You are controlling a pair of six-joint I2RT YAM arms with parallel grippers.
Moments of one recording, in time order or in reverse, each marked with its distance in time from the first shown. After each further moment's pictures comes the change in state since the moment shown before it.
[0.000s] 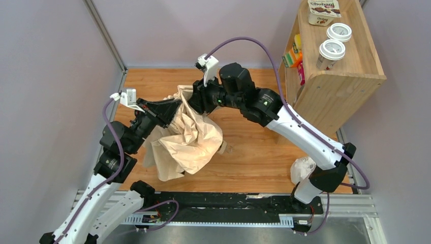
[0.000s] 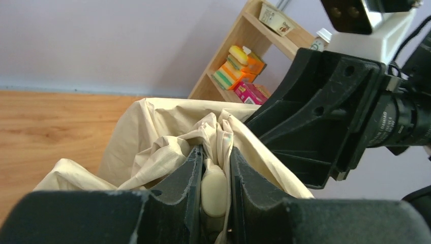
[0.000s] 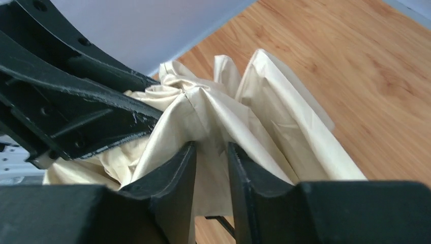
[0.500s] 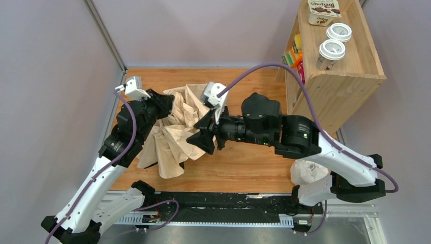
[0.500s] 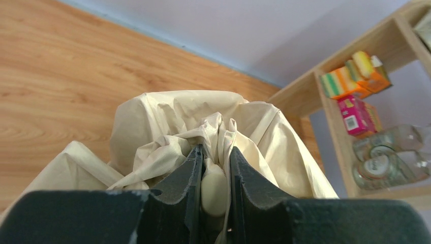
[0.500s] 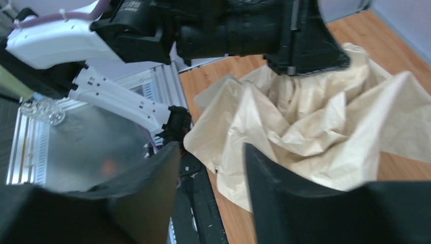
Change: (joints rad) left arm -0.001 0.197 0.181 -0.322 -0.352 -0.061; right arm 0.336 -0.226 0.013 -0.174 0.237 -0.119
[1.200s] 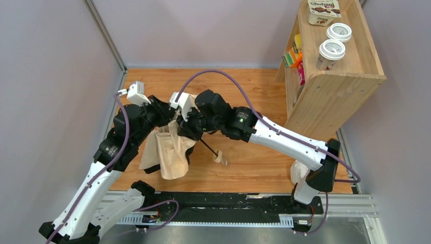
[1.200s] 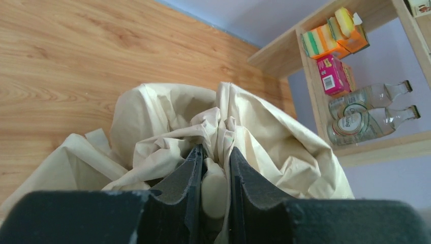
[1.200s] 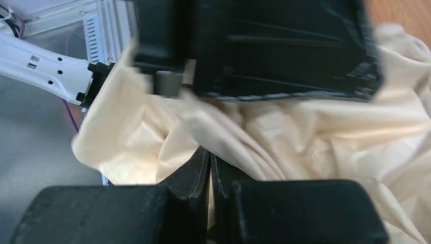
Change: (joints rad) left arm 0.000 -0.014 0.055 -0.196 0.134 -0.098; right arm -0.147 0.261 -0.184 0.201 -0.257 -0.174
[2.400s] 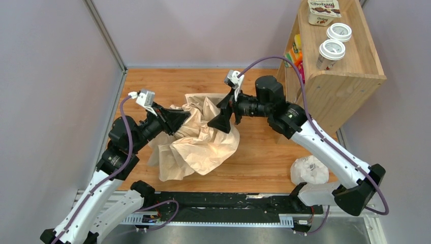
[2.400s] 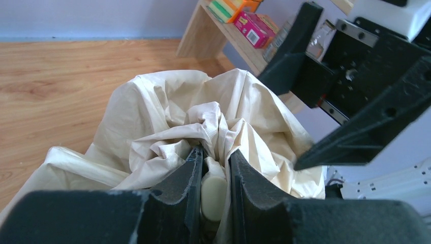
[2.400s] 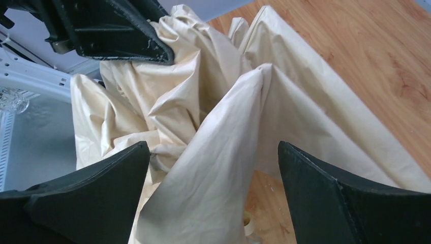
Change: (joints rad) left arm 0.001 -0.142 -0.216 0.330 0.360 0.230; right arm -0.390 -0.377 -0.356 0.164 -0.335 0.122
